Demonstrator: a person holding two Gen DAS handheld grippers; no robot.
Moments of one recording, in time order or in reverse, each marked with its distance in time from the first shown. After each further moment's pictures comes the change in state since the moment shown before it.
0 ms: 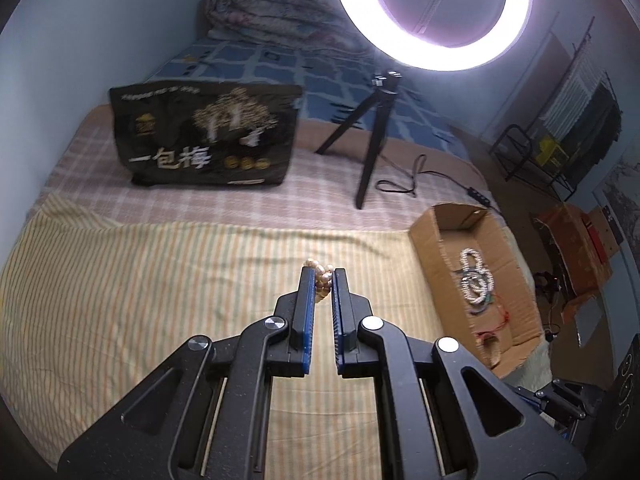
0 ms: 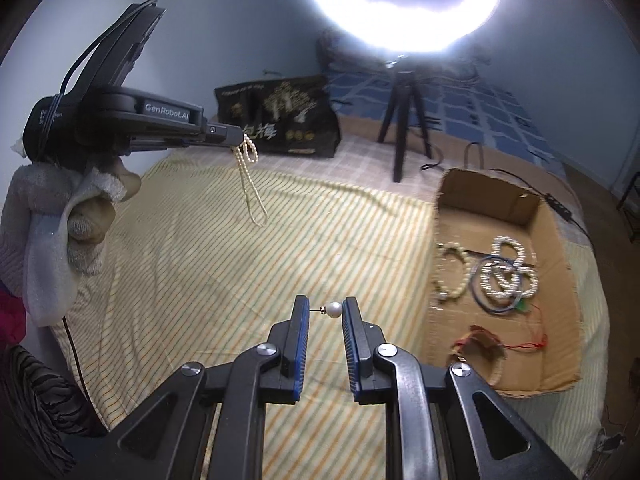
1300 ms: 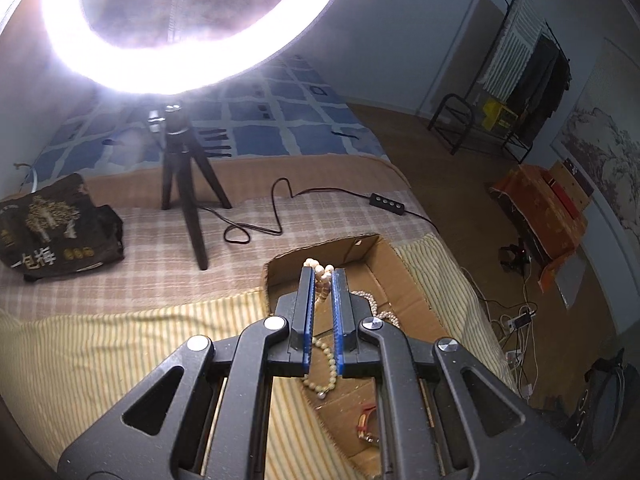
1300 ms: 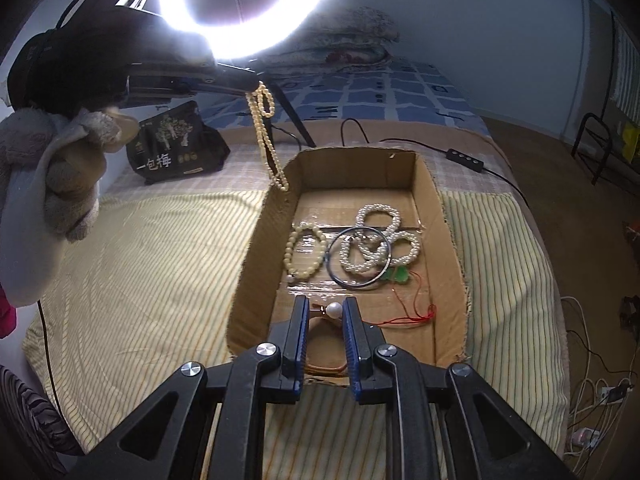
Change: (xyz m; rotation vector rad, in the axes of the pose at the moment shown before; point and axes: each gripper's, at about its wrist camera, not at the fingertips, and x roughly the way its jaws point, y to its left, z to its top) left arm 0.071 -0.183 0.053 0.202 0.015 -0.134; right arm -0.017 -0.134 -0.028 0.197 -0.016 -0.113
